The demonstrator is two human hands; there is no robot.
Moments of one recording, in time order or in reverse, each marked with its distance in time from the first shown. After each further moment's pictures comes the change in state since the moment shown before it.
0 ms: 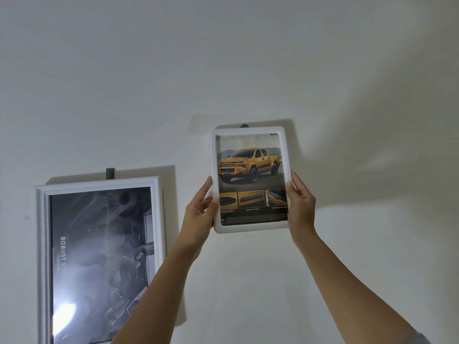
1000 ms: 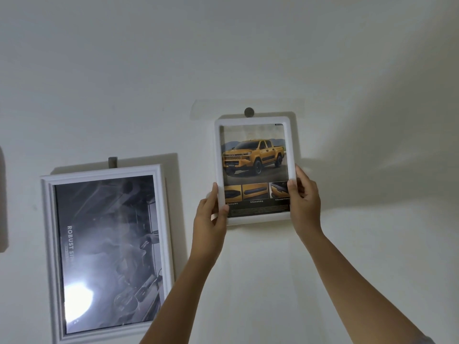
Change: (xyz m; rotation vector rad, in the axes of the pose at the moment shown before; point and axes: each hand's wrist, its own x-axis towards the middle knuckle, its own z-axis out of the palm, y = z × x) left_hand -0.019 -0.040 0.012 0.269 0.163 0.115; right_hand 0.002 0.039 -0.013 -0.342 -0.011 -0.182
